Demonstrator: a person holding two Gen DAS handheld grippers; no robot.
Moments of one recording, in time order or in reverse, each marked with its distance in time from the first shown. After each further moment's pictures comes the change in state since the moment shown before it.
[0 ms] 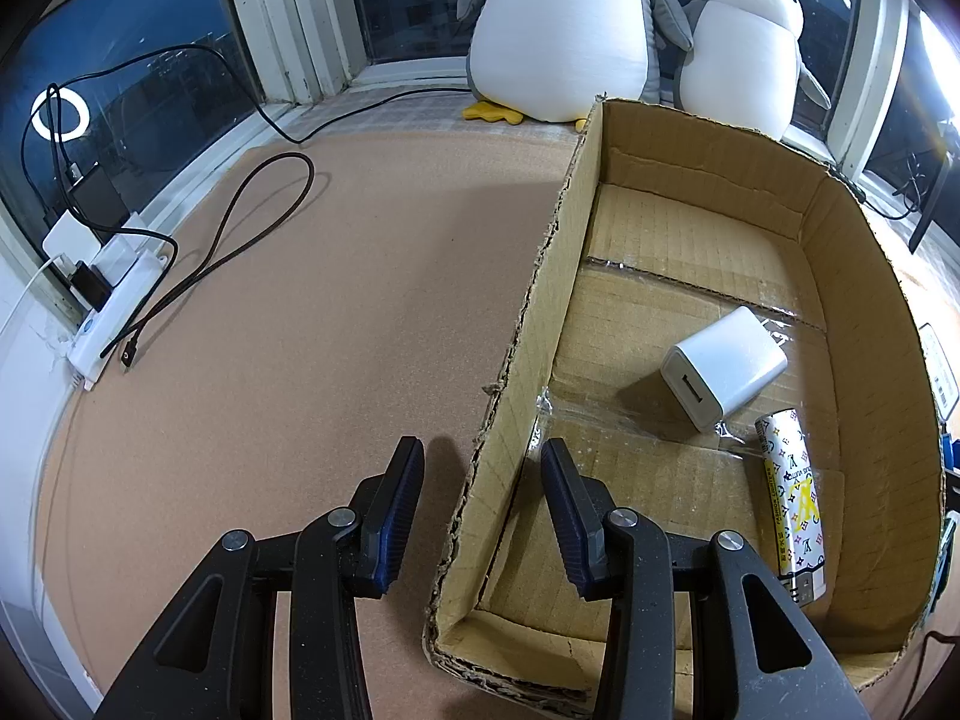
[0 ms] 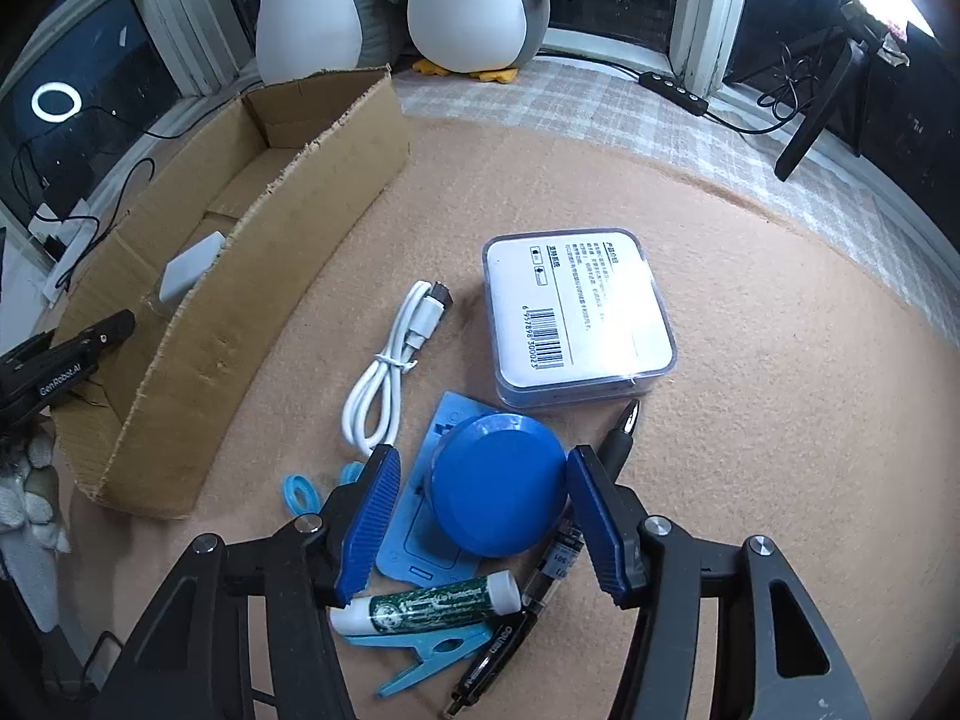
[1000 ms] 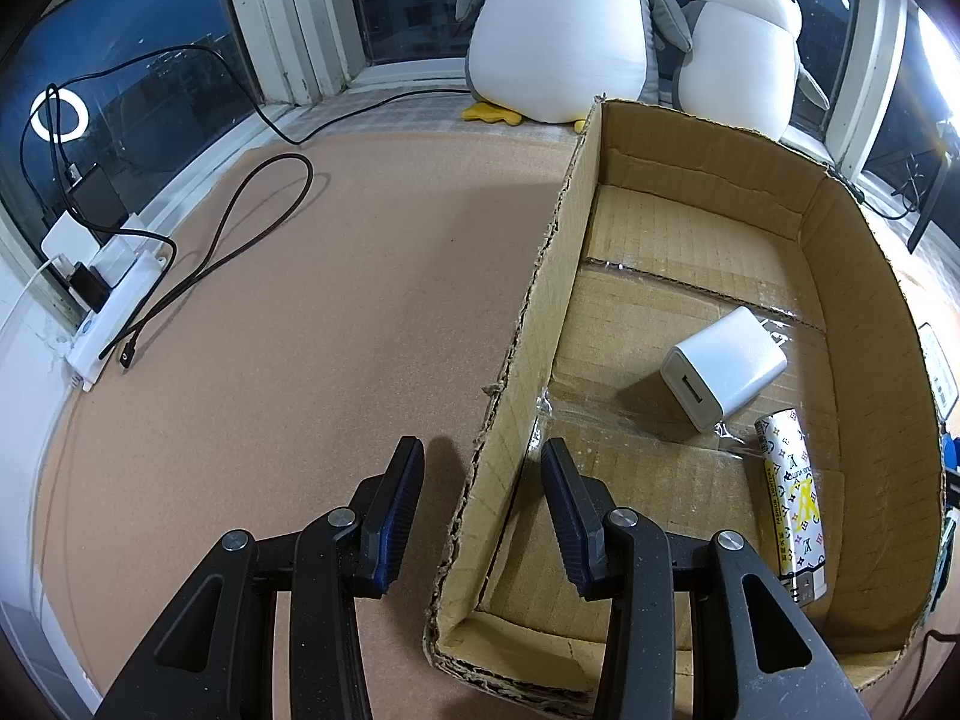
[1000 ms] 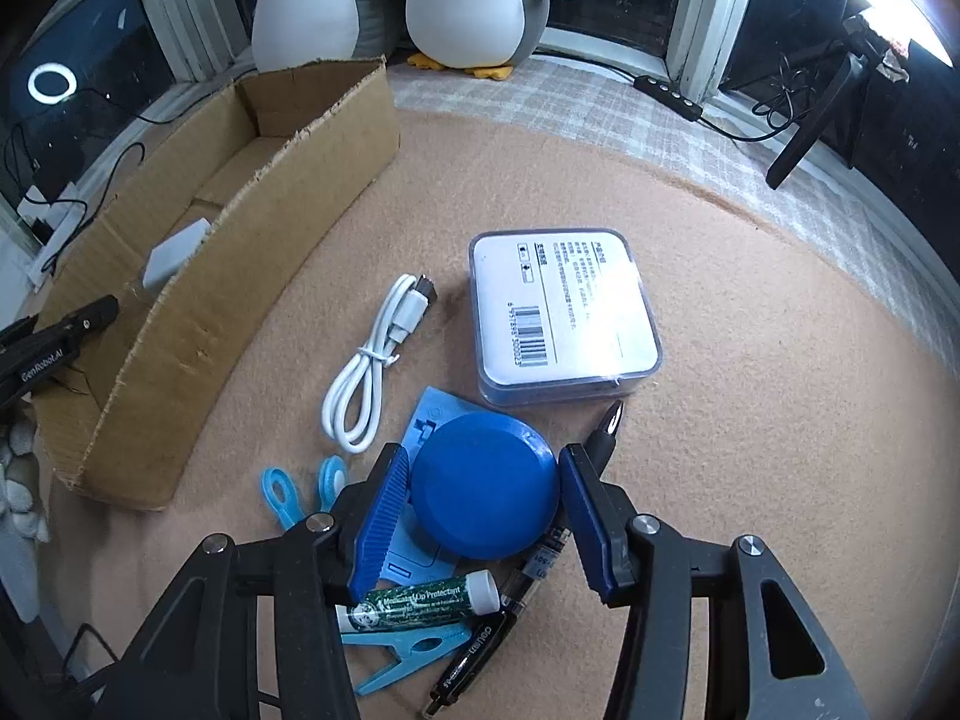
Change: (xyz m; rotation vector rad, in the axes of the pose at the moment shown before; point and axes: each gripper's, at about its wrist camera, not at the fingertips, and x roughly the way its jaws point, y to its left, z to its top) left arm 0.001 -0.003 -0.001 0.001 -0.006 0.003; right arm 0.000 0.001 0.000 -0.034 0.012 -0.051
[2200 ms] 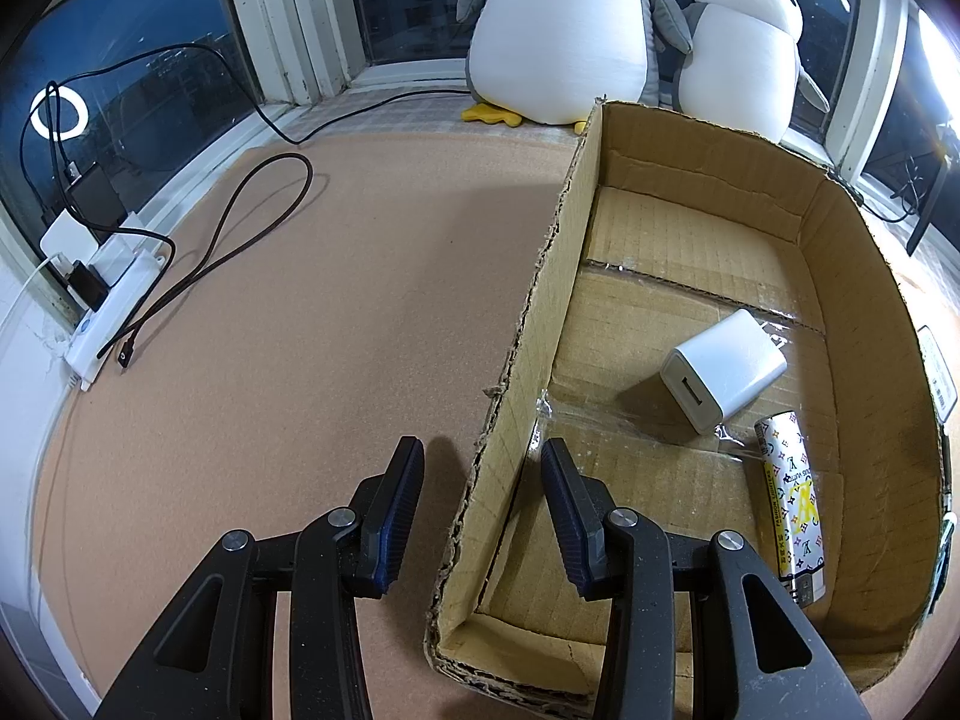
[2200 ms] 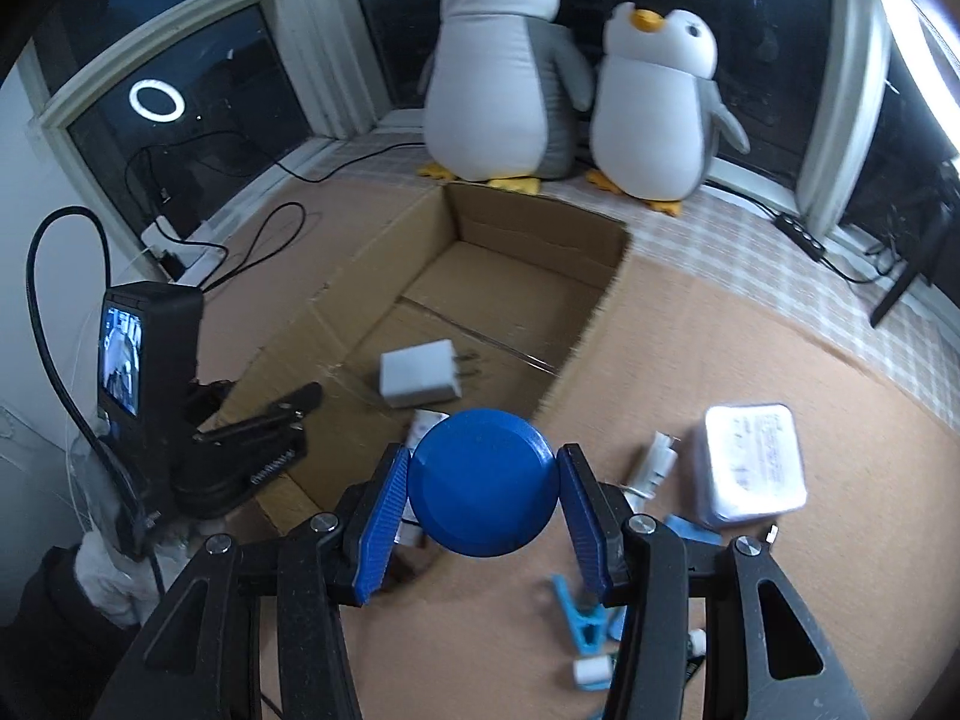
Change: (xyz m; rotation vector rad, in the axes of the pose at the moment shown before) left arm 0.000 0.001 0.000 -0.003 0.001 -0.009; right arm -0.060 0.101 0.042 -0.090 -0.159 0.218
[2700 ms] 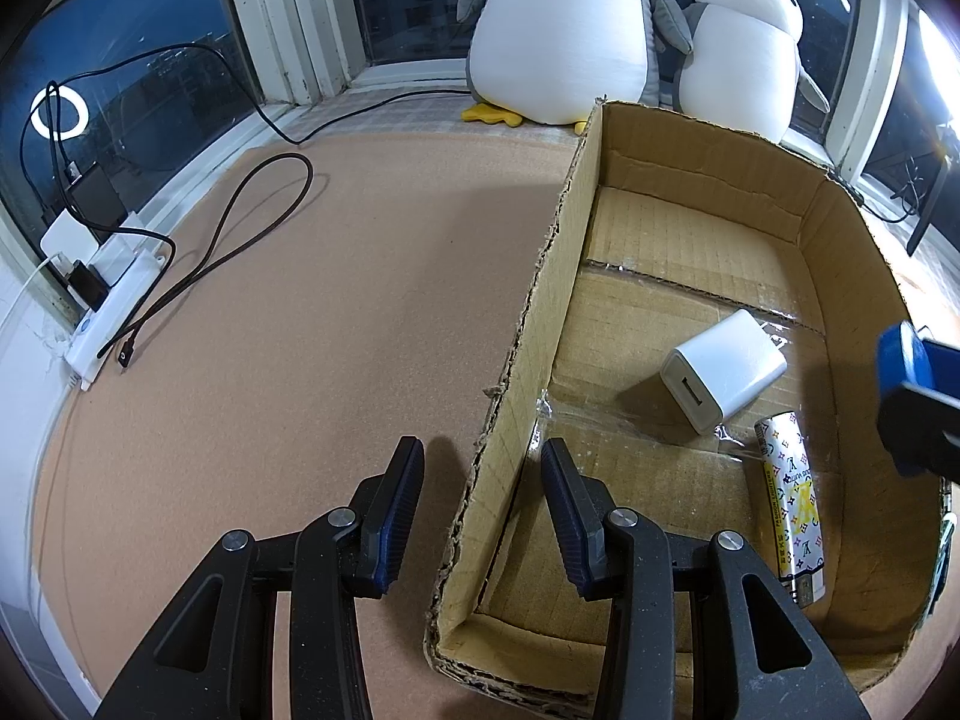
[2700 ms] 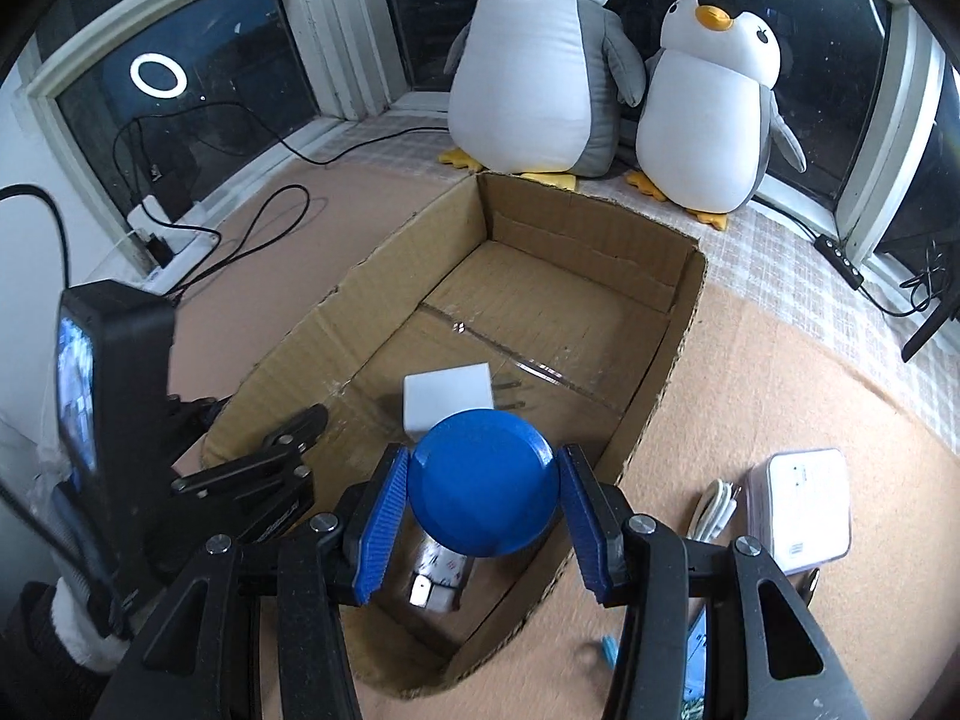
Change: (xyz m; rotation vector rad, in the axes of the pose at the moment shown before) left arm 0.000 0.001 0.000 -0.001 -0.001 -0.002; right arm 0.039 0.023 0.019 -0.035 0.018 -0.034
